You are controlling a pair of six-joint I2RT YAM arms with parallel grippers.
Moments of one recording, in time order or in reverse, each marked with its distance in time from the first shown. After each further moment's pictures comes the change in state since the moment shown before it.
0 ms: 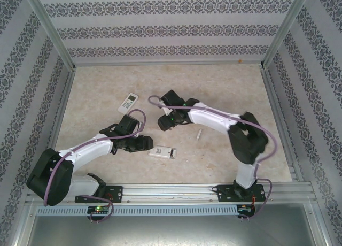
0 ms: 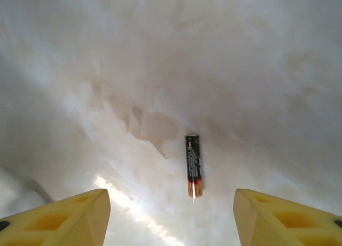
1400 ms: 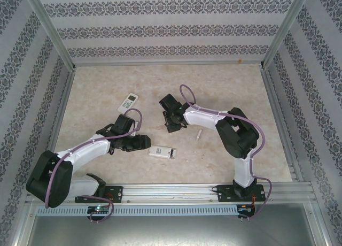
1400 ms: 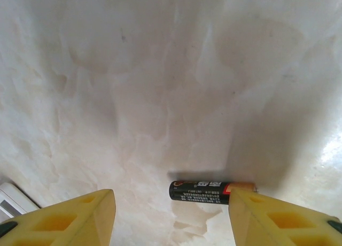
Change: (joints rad) left arm 0.066 -0.018 -0.028 0.020 0.039 0.035; right arm -0.007 0.186 0.021 0.094 0.066 1.695
